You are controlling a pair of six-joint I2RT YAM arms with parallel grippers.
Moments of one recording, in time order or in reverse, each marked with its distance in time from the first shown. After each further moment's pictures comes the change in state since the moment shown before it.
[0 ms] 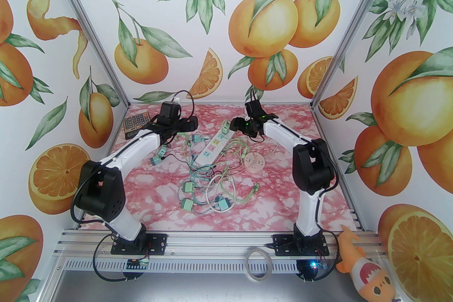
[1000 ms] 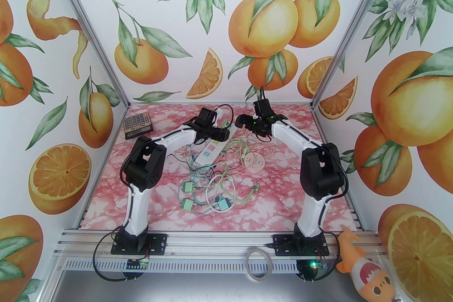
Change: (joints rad) left arm -0.178 0.448 0.314 0.007 0.180 0.166; right arm -0.056 -0.094 -0.059 0.014 0.039 -0.014
